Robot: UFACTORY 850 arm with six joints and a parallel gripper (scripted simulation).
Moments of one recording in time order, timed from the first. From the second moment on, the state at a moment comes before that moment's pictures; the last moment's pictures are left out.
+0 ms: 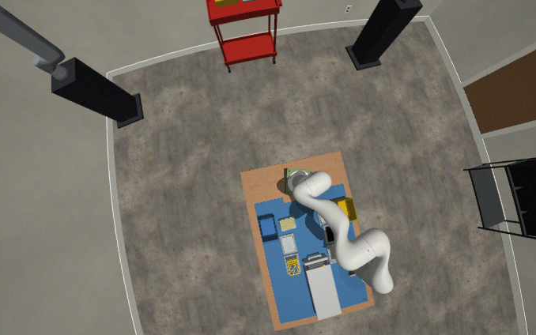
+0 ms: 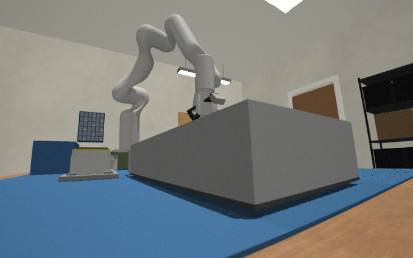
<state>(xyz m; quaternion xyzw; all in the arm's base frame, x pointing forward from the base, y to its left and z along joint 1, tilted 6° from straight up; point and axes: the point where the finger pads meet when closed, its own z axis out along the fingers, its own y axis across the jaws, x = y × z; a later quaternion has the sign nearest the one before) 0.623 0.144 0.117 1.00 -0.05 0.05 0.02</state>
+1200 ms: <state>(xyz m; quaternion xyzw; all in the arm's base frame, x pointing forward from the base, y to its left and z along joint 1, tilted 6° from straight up) 0.548 0.183 0.107 1.00 -0.05 0.05 0.02</state>
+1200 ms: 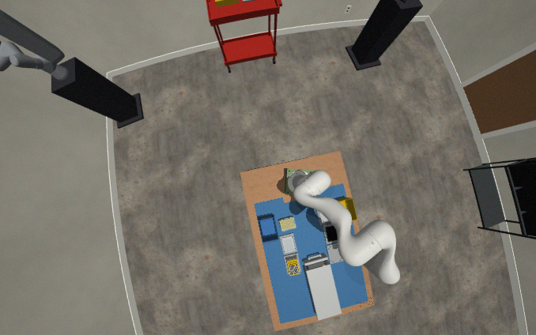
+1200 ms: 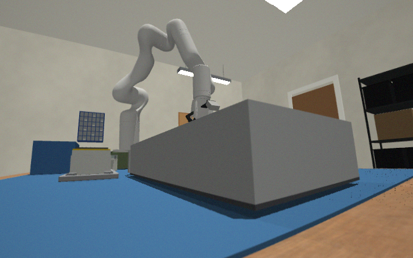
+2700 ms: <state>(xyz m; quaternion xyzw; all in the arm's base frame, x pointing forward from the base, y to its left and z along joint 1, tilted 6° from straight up) 0.456 0.231 0.096 1.00 -0.05 0.05 0.02</state>
